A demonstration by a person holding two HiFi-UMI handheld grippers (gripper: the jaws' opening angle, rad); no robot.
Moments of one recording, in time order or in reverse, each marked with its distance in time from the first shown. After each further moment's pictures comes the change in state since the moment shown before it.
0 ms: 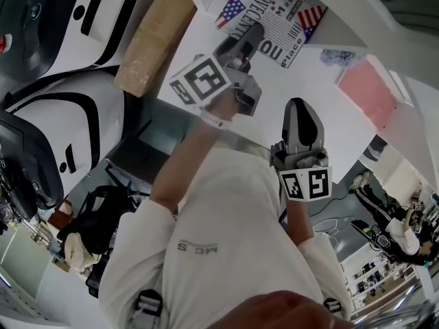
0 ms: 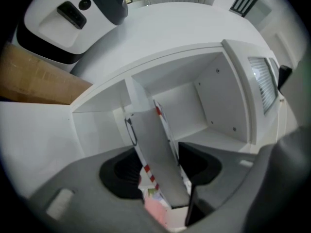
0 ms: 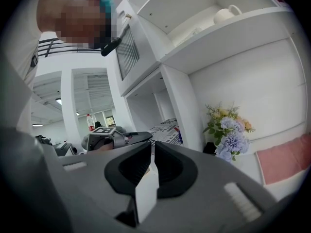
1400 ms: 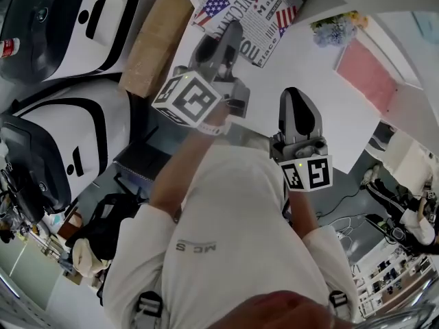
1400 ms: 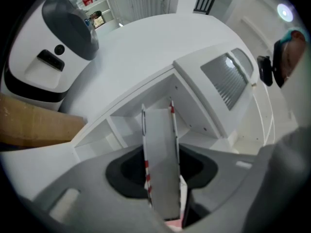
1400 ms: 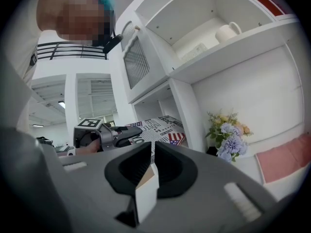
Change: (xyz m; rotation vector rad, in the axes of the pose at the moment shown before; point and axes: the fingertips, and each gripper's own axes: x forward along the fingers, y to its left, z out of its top) left arm -0.065 -0.074 0.021 0.273 -0.130 -0.033; right arm -0.034 0.026 0.016 -0.015 -0.075 0.014
